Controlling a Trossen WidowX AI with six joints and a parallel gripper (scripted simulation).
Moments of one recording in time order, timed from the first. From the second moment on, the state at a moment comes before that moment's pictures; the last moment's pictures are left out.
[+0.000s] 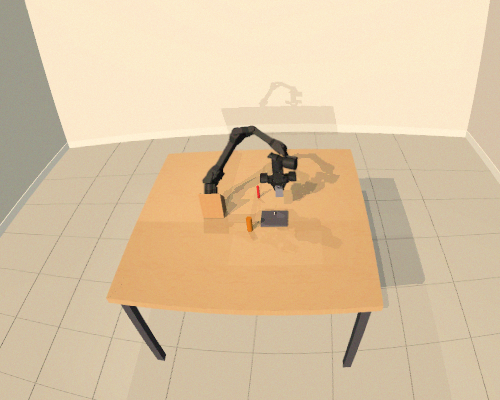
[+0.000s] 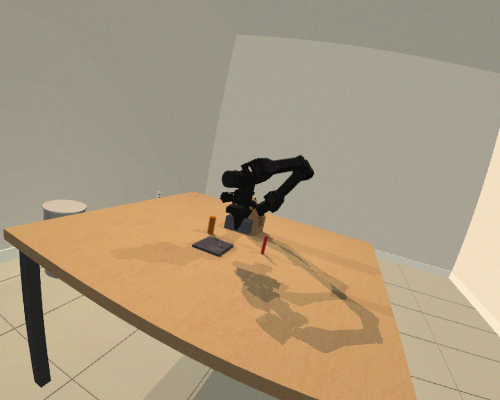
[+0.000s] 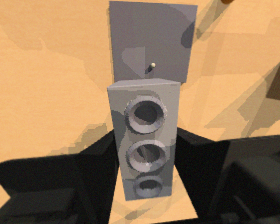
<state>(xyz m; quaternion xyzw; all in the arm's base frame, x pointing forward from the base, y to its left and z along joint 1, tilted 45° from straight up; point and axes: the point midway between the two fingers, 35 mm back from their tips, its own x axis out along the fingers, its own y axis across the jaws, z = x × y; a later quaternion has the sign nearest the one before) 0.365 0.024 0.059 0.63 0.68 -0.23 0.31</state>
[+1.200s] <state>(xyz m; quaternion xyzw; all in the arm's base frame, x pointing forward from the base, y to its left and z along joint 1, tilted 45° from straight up) 0.345 -0.007 -0.044 0.64 0.67 -0.26 0.28</state>
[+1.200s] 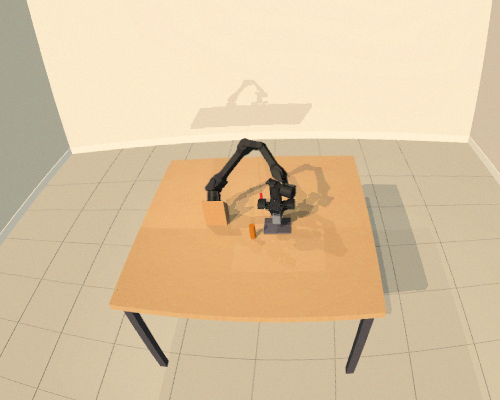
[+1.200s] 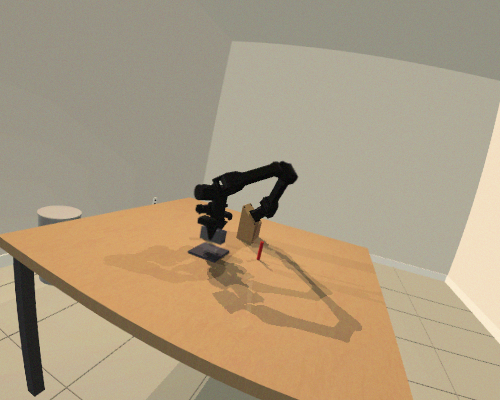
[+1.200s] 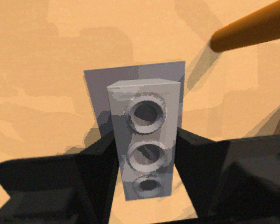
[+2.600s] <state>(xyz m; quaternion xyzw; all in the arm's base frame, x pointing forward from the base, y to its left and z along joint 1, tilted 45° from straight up) 0.343 0.003 -0.061 0.64 0.67 -0.26 0.28</state>
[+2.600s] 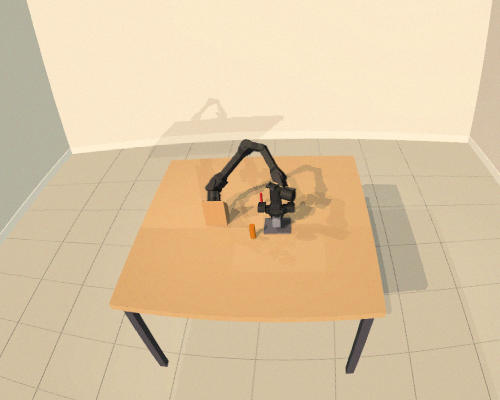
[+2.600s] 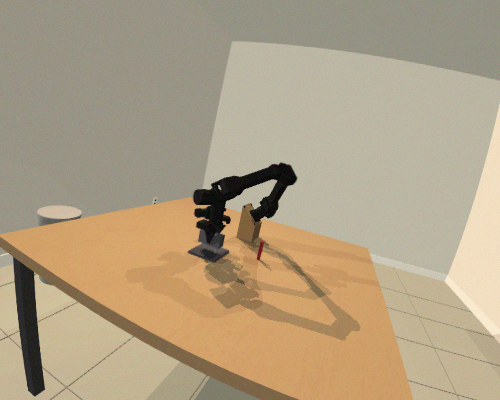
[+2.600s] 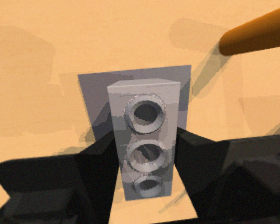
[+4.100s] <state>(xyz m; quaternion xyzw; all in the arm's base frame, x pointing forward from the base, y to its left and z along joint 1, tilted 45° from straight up) 0.342 0.016 -0.072 0.64 0.67 -0.26 0.28</state>
